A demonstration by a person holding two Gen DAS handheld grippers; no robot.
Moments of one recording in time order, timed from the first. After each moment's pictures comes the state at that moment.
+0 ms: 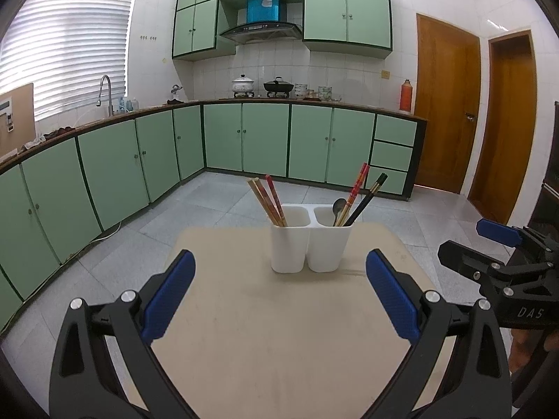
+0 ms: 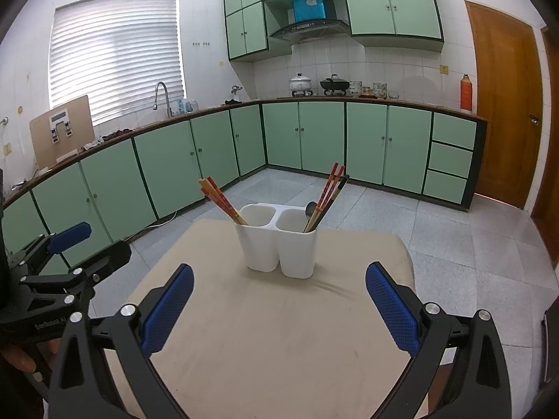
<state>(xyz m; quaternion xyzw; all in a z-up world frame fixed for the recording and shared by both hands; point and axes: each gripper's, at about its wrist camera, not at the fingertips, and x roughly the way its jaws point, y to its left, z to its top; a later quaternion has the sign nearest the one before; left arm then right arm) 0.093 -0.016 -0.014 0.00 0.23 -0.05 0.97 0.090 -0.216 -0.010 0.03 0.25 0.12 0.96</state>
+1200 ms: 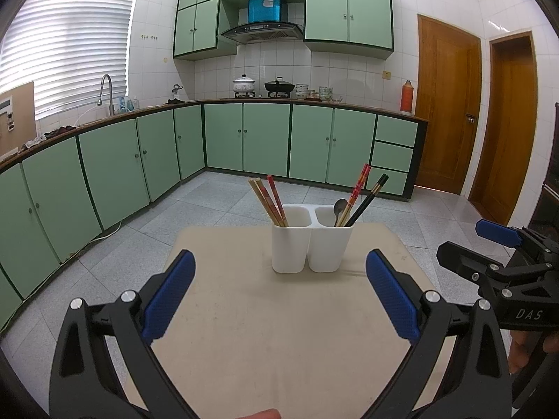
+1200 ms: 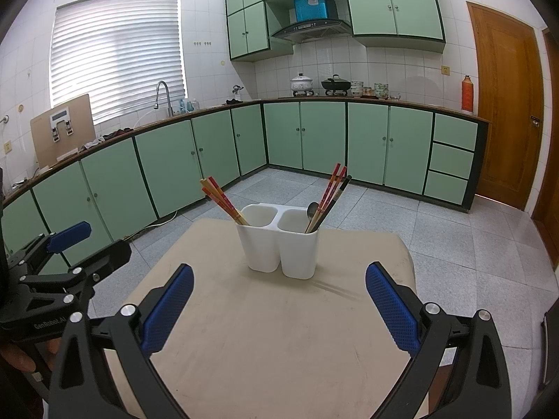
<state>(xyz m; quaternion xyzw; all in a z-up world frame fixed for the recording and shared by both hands) 0.093 -0.013 -0.016 0.00 0.23 -0.05 0.97 0.089 -0.215 -0.010 0.03 0.25 0.12 0.96</state>
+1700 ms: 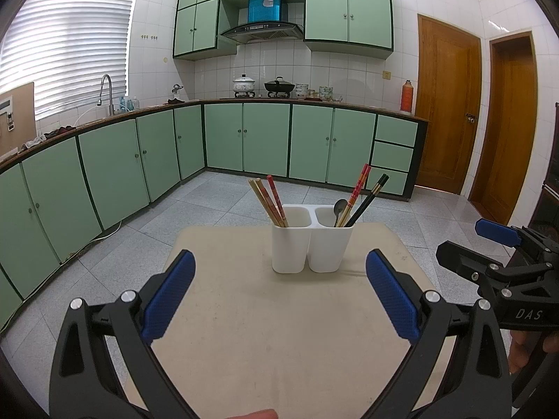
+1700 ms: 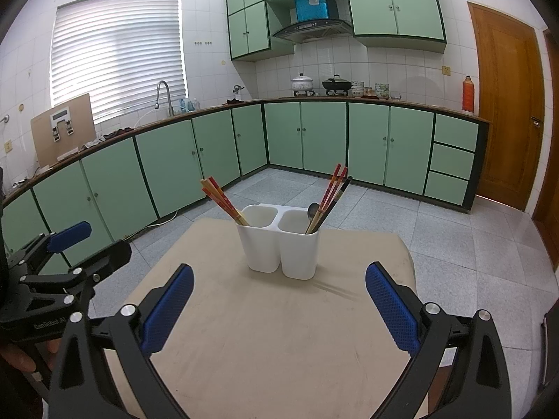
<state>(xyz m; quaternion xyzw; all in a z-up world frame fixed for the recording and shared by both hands) 0.093 -0.013 -0.016 0.00 0.23 -0.05 0.97 0.089 -0.213 -0.010 0.03 0.25 0.12 0.96</state>
